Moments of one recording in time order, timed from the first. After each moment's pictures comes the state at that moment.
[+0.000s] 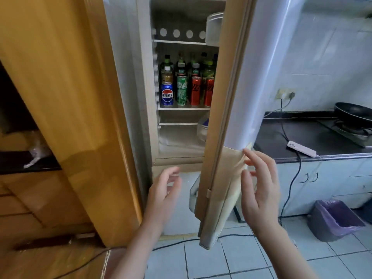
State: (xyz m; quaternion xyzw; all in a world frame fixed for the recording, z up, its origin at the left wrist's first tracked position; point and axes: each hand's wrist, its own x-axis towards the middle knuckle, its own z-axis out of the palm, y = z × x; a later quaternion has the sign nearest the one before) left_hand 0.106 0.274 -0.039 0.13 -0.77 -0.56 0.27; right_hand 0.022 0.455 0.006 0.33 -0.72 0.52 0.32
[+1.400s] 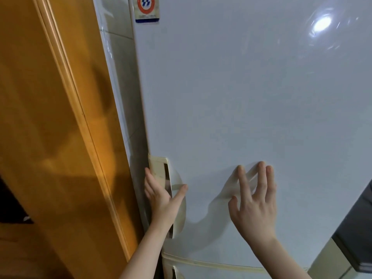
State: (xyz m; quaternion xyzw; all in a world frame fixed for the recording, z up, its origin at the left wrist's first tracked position) left_hand -0.173 0.068 -0.028 0.33 -0.73 -0.43 0.42; right_hand -0.280 0.241 -0.010 0.33 -0.82 0.24 0.39
